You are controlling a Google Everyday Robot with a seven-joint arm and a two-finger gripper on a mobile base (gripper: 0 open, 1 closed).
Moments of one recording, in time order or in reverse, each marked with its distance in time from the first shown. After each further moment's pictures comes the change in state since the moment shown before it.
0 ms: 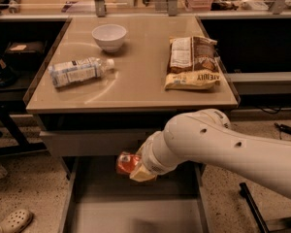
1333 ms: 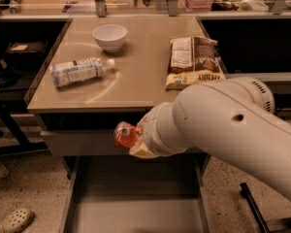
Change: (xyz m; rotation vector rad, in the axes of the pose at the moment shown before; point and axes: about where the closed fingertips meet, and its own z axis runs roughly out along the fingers) arm -0.058 -0.016 -0.115 0.199 -0.018 -0.083
